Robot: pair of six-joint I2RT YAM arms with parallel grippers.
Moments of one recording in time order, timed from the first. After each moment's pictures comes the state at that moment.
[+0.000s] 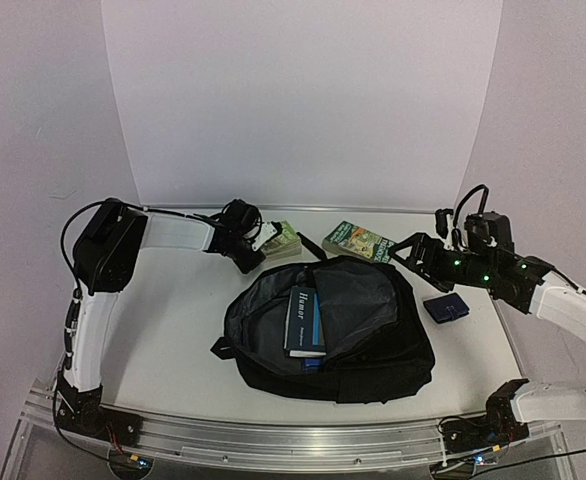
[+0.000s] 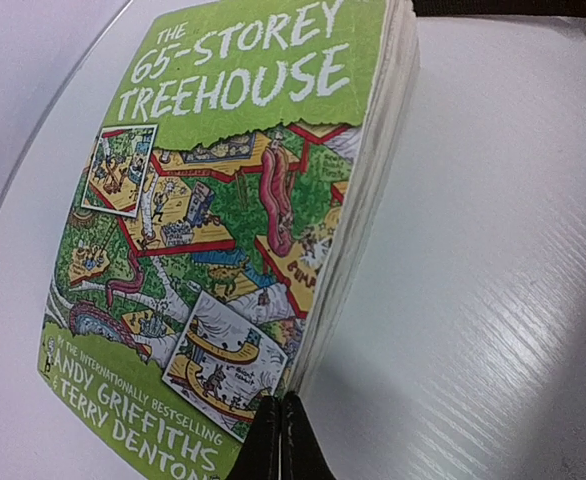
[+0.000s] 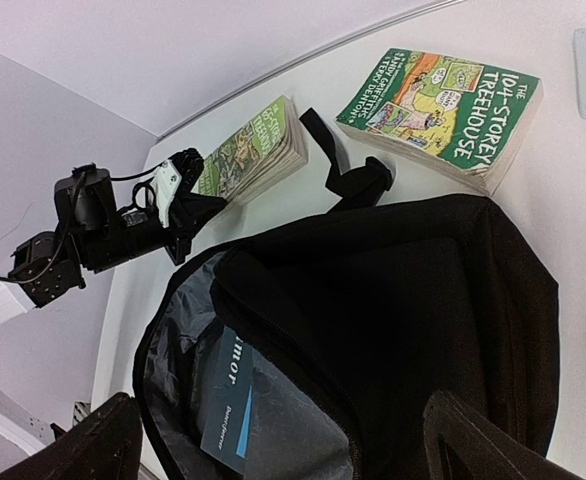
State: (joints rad) left arm -0.61 2.24 1.61 -0.24 -0.11 0.39; right arm 0.46 1.03 0.76 -0.24 -0.22 0.70
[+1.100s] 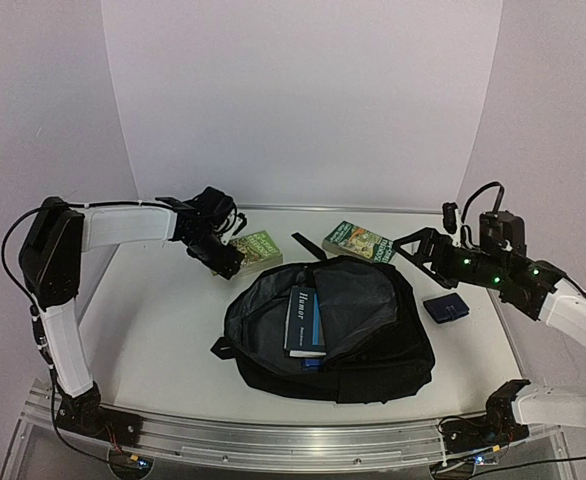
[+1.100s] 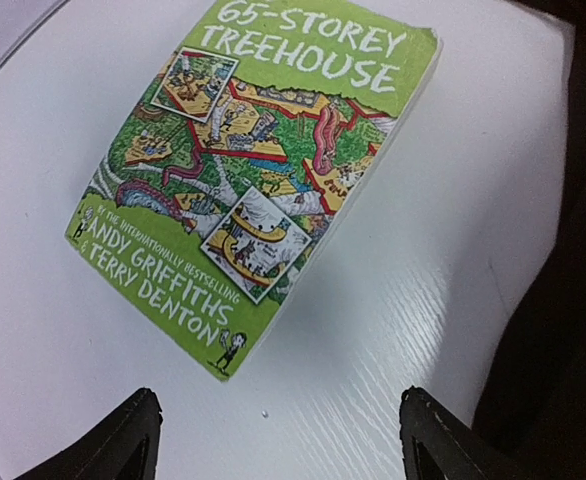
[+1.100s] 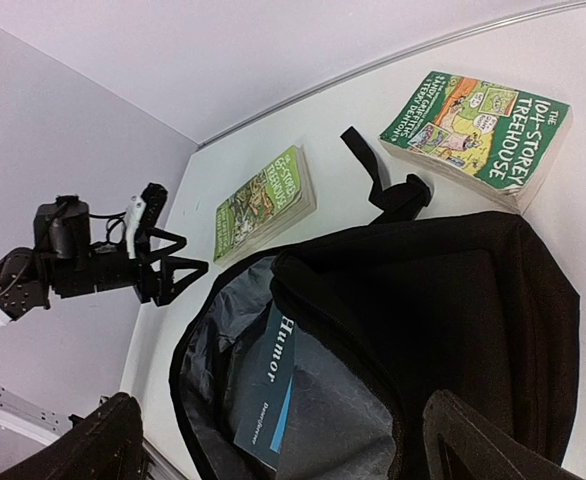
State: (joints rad) left arm -0.61 1.90 1.42 -0.57 -0.15 0.02; right arm 0.46 0.95 0.75 -0.22 -0.26 0.71
